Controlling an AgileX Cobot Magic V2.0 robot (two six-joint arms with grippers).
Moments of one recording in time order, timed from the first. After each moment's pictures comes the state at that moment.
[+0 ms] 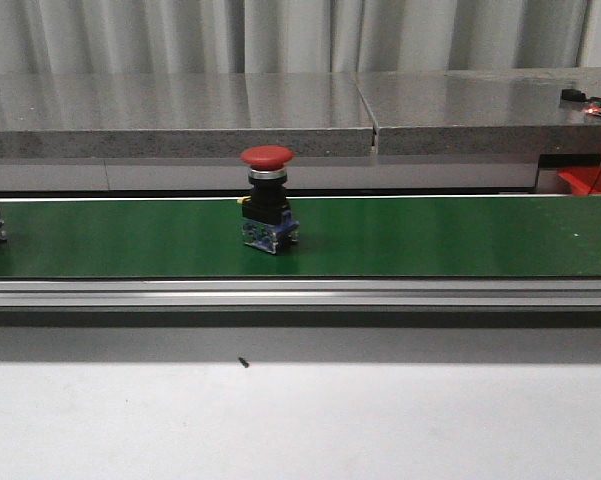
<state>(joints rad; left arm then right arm) 0.12 0.42 -0.55 -0.23 0.64 0.11 -0.07 0.80 -0.83 0.31 0.80 -0.24</state>
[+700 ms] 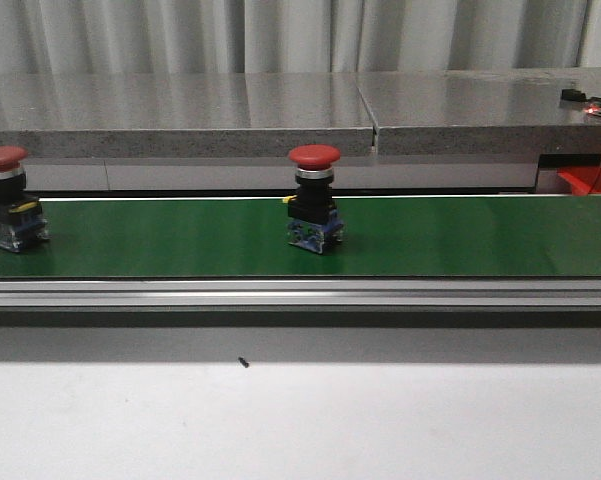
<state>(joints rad) 0.12 0.42 -0.55 -0.23 0.63 0.11 -0.06 0.83 -0.85 0.35 0.83 -0.30</state>
